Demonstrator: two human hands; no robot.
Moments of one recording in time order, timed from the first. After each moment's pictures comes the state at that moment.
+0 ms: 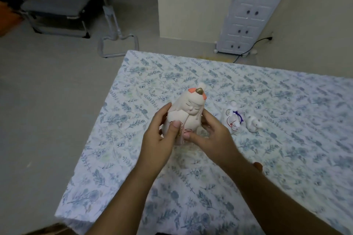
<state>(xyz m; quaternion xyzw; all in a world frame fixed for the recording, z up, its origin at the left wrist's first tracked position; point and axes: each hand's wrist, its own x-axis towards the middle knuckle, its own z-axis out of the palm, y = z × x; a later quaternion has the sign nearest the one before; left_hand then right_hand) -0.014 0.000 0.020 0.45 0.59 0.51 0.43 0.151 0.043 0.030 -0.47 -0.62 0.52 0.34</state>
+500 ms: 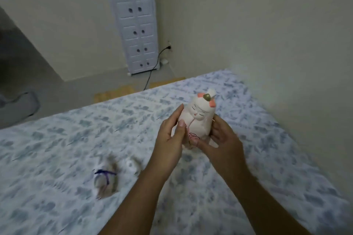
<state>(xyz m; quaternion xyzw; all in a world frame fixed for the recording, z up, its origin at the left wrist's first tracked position) 0.393 0.160 0.041 0.55 0.45 0.38 0.59 0.533 0.097 0.040 -0.64 -0.44 0.34 0.53</state>
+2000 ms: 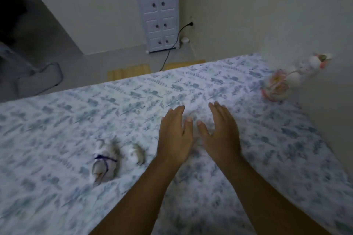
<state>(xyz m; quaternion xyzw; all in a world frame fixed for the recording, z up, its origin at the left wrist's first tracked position) 0.429 0.195 -0.038 0.66 0.61 0.26 0.35 0.562 0.172 -0.052 -0.76 -0.56 0.20 0.28</state>
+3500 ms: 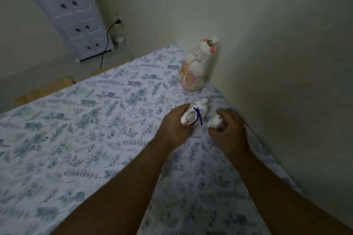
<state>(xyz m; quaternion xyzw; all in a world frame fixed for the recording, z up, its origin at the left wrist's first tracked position) 0.644 0.211 -0.088 0.80 0.37 0.18 0.44 0.802 0.100 -0.113 -0.85 -0.37 0.16 0.35</state>
